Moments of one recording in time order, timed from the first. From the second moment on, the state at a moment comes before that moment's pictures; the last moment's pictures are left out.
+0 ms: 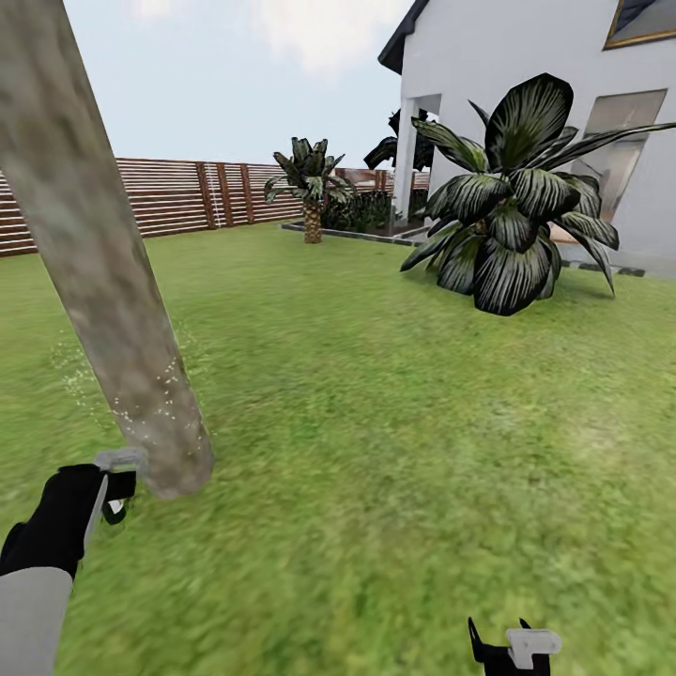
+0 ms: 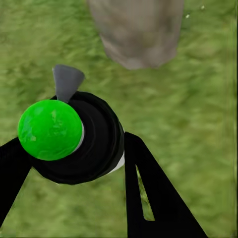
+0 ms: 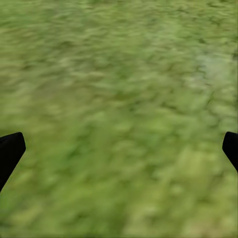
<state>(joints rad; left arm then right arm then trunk) -0.67 0.22 0.36 -0.94 -0.26 0.79 -0.09 -0.36 -0.08 -0.47 -0.10 0.43 -0.76 0.02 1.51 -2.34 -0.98</state>
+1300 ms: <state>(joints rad) -0.80 0.29 0.29 -0.98 -0.26 0.95 -0.13 -0.36 -0.09 -0.47 -0.10 0.43 -0.76 0.02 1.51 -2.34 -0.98</state>
